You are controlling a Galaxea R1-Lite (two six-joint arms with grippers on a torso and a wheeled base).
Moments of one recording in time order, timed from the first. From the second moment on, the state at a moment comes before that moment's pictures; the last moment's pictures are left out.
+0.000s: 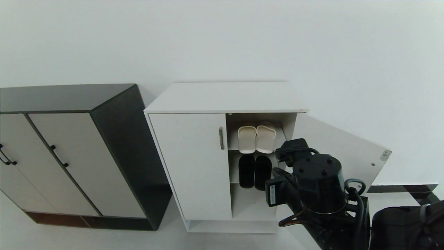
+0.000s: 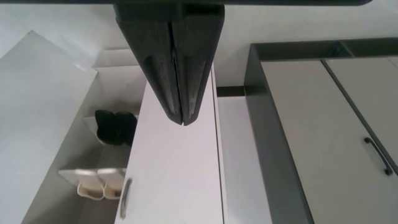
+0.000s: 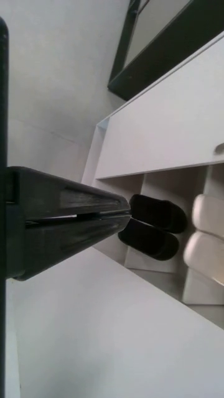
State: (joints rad) left arm 0.00 0.00 0.00 0.00 -0.02 0.01; right arm 0.94 1.82 -0.76 -0.74 -0.67 0.21
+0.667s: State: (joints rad) left arm 0.00 0.00 0.00 0.00 -0.02 0.01; right arm 0.93 1.82 -0.76 -0.77 -0.68 0.21
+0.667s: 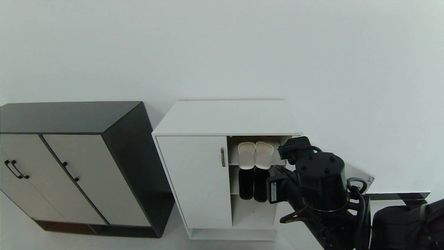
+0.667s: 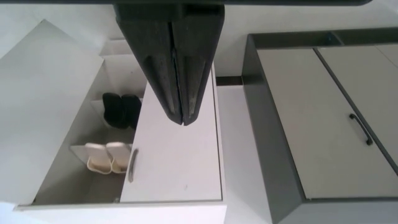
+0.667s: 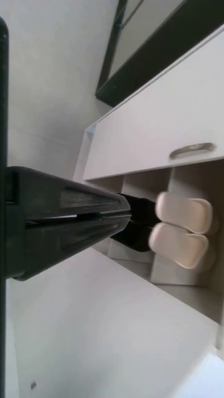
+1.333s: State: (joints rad) left arm 0.00 0.00 0.00 0.00 -0.02 0.01; right arm 0.92 1.83 -0.74 -0.78 -0.67 0.19
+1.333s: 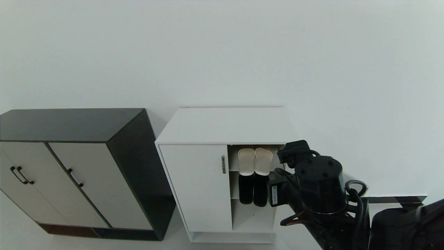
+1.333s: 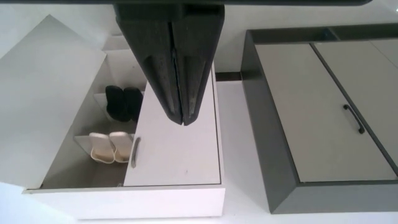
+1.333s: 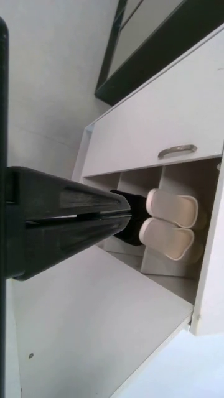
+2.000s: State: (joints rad) left arm 0.00 0.00 0.00 0.00 -0.02 0.01; right arm 0.83 1.83 -0.74 -0.82 -0.67 0.14
